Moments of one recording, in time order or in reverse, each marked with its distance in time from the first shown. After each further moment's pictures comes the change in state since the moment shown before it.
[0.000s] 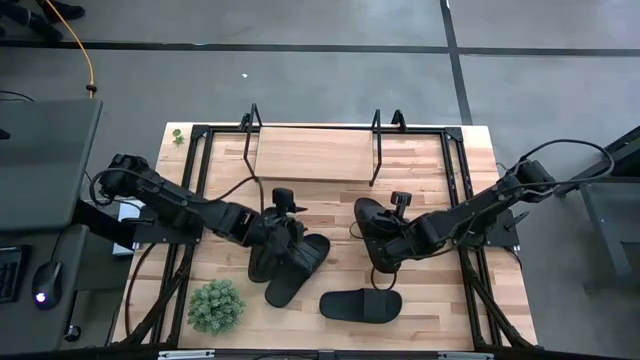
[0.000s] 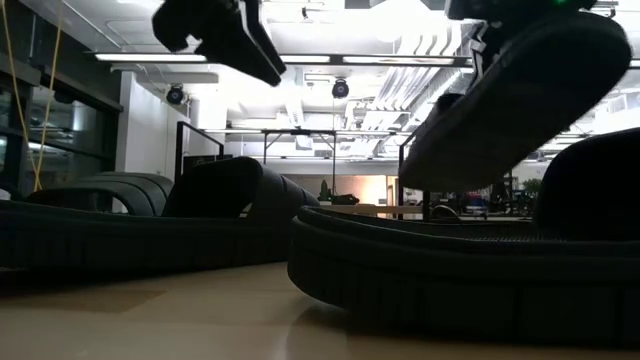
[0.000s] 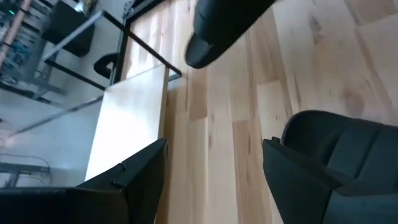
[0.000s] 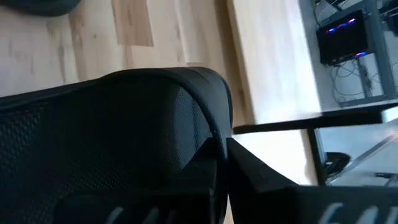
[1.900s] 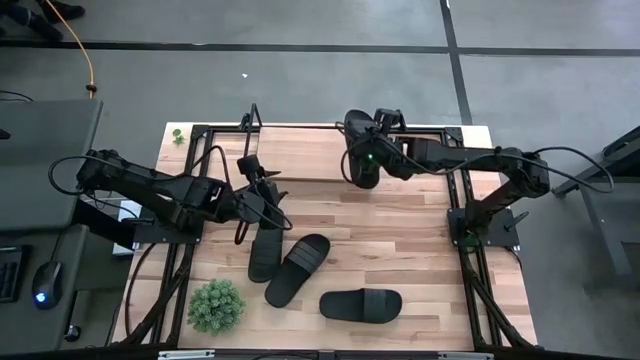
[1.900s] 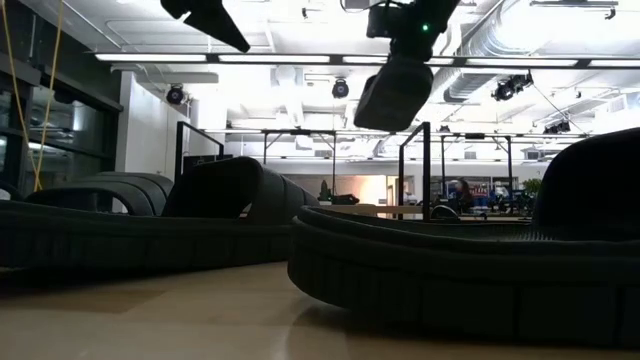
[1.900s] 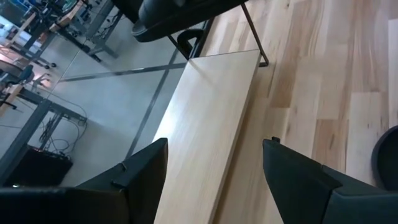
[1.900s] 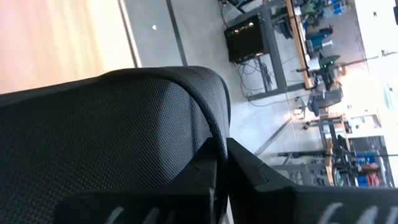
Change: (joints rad) left arm 0.085 -0.260 0.001 -0.211 -0.167 -0.148; right arm -0.624 0.000 0.236 0.359 0.083 -0.858
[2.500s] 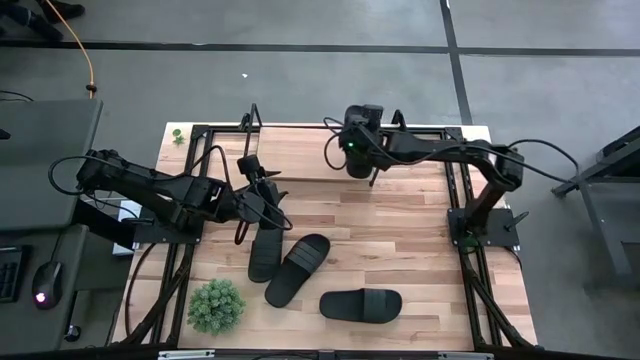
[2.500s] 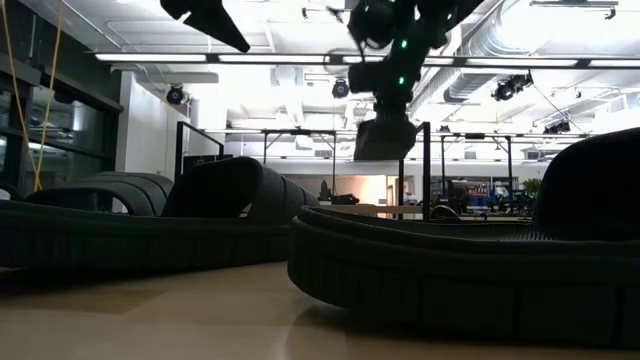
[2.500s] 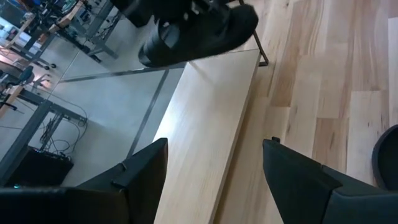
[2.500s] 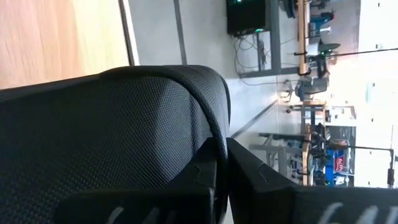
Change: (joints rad) left arm 0.000 0.001 0.000 0.000 0.002 0.004; right arm -0.133 0.208 -0.001 0.149 0.007 -0.168
